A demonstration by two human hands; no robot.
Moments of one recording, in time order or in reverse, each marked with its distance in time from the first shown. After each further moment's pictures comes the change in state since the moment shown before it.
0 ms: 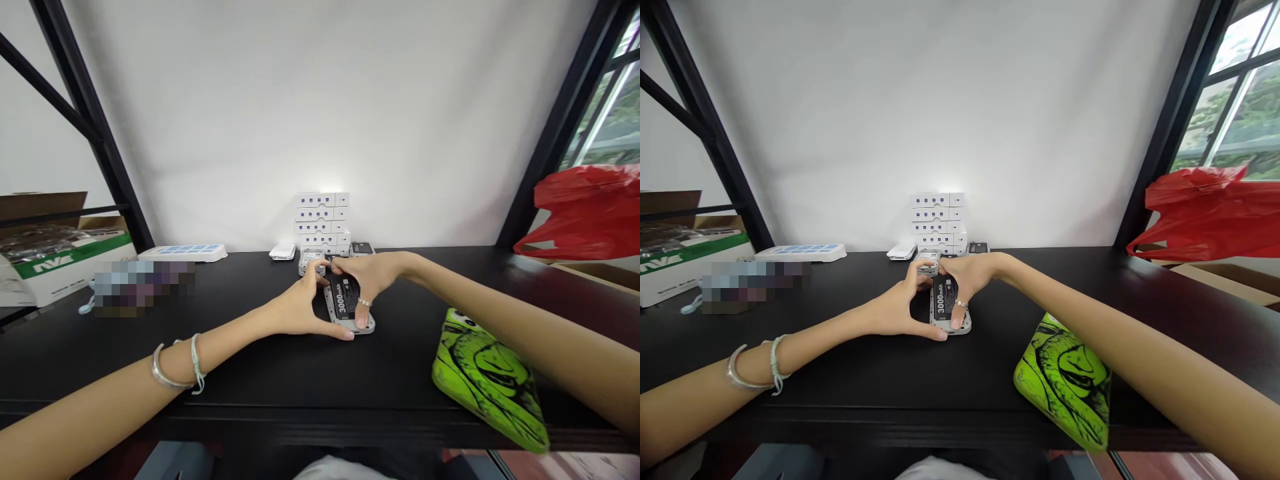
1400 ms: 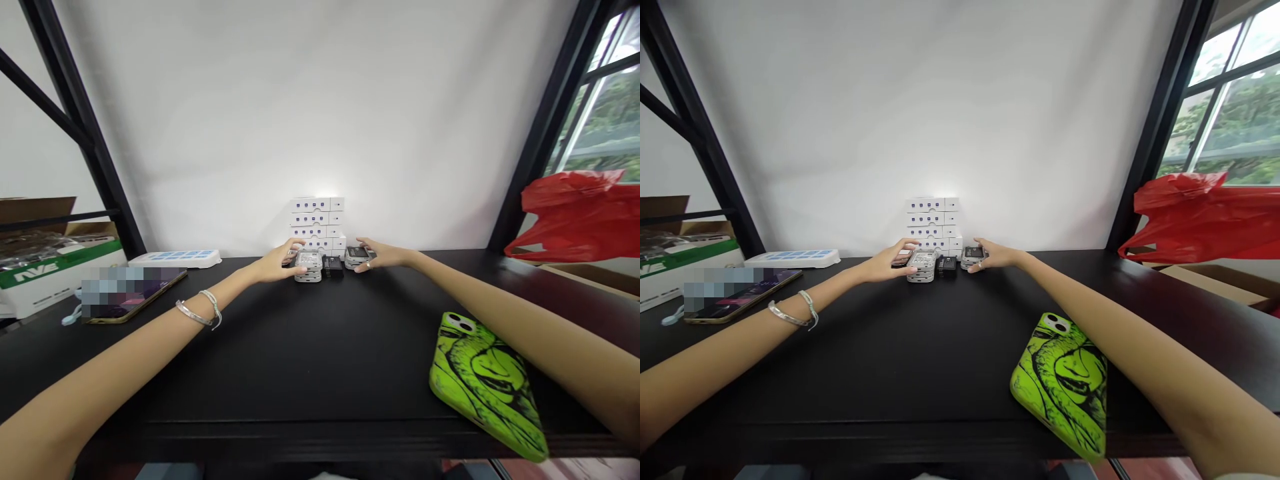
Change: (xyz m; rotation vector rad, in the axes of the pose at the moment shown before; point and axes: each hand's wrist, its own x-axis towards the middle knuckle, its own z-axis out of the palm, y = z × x) left_hand 0.055 -0.069 -0.070 0.216 0.001 0.077; right_hand 0.014 0.128 -0.006 0.182 0.423 0.237
